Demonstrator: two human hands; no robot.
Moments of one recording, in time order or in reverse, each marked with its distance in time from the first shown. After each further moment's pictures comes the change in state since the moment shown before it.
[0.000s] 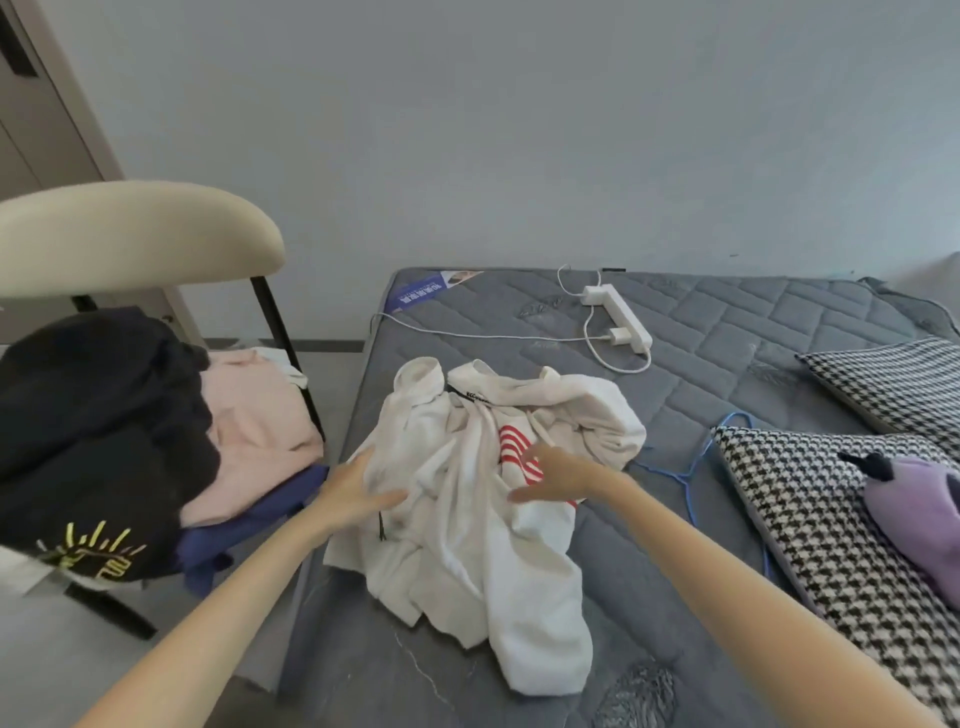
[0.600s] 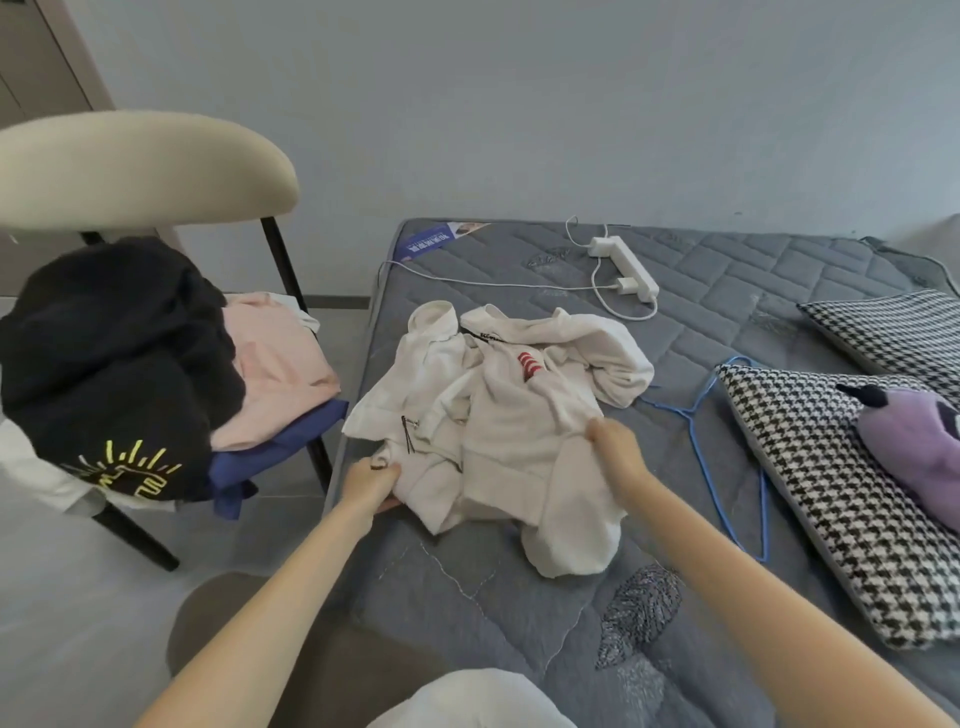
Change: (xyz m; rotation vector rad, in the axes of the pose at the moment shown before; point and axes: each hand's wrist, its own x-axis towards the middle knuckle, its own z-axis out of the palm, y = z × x) left_hand -0.042 -0.048 0.062 -0.766 0.225 -0.468; right_hand -0.059 0.008 0.073 1.026 0.546 0.284
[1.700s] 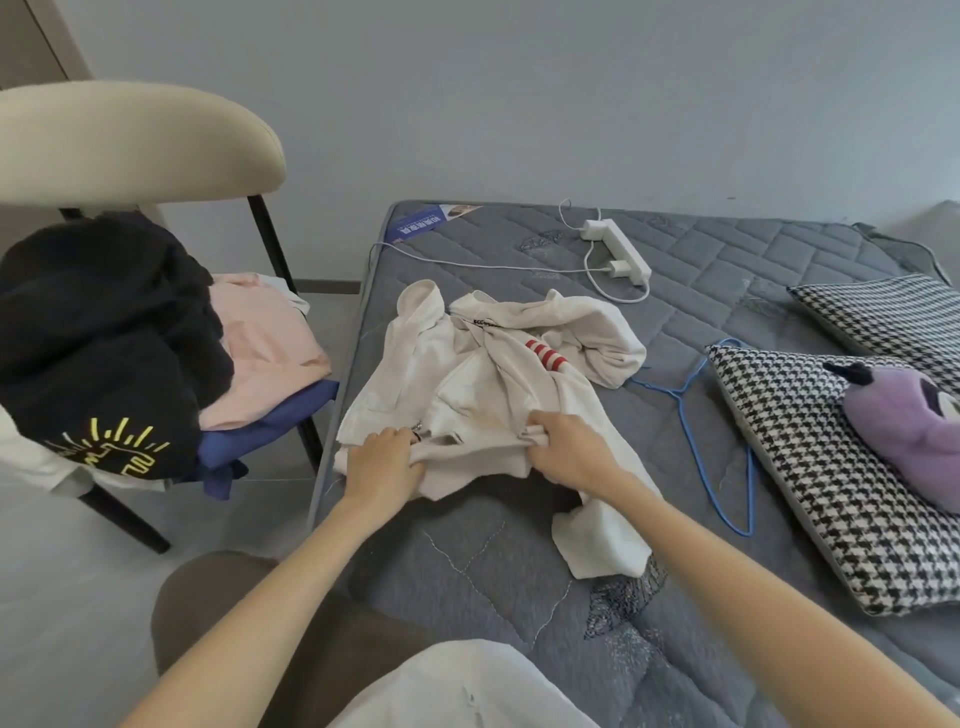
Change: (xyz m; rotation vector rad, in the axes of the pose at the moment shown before) left_hand -0.028 -0.004 0.013 1.278 0.100 0.695; right_hand -0.029 0.000 0.016 -0.715 -0.284 -0.453
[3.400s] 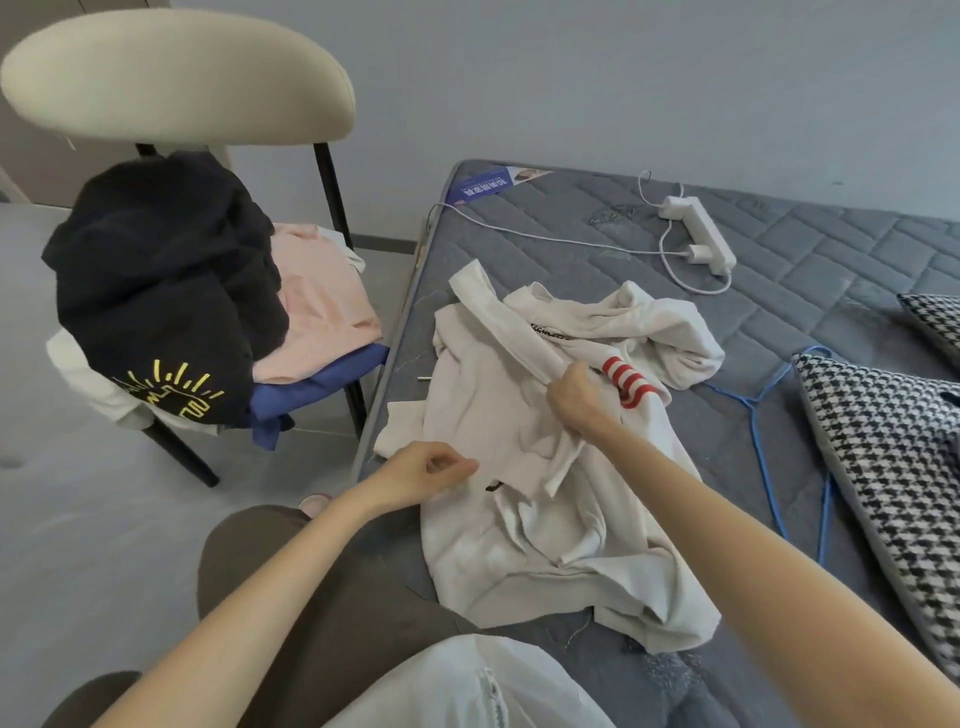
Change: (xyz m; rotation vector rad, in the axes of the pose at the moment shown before) left_hand -0.016 -0.039 0.010 -0.799 -0.387 -0.031; right_hand 0.088 -0.038 0.034 0.102 0.043 0.352
